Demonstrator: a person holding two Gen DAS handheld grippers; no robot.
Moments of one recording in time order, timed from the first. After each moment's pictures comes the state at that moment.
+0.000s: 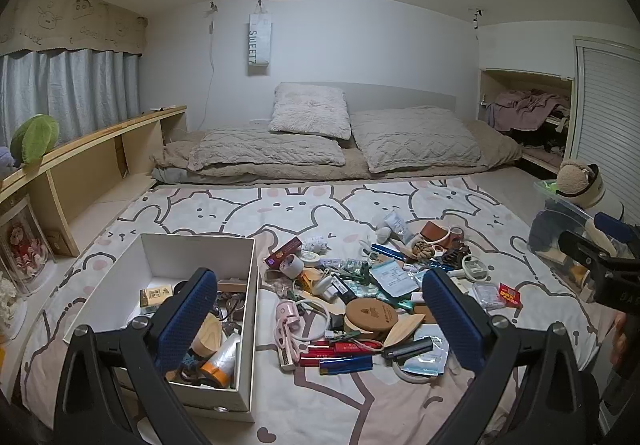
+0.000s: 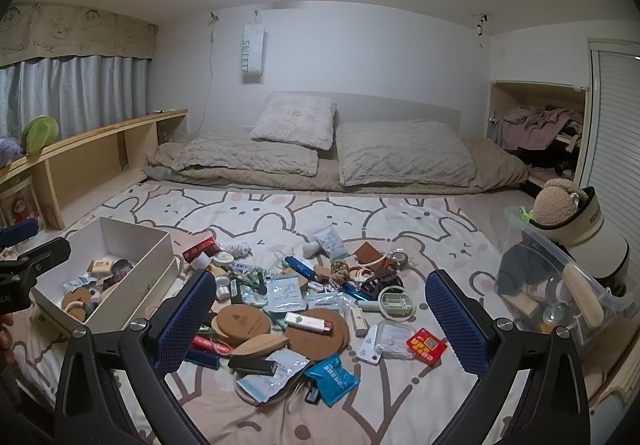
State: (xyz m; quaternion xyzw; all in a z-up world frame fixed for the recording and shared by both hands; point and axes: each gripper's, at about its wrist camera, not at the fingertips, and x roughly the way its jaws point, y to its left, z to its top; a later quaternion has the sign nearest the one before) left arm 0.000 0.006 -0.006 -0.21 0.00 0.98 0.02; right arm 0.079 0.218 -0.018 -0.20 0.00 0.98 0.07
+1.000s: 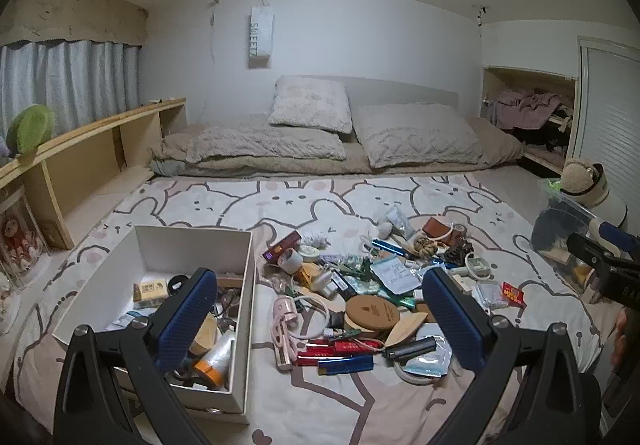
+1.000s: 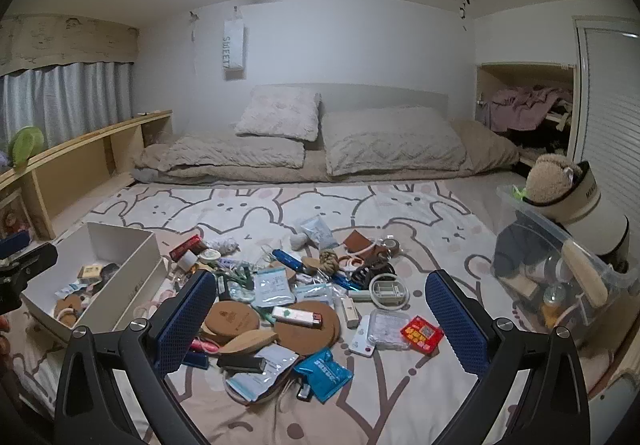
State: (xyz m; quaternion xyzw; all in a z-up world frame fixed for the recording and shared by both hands) left arm -0.017 0.006 -0.019 -0.23 -0.01 0.97 0.02; right arm 0.070 0.241 -0.035 -0.22 0.03 0.97 0.09
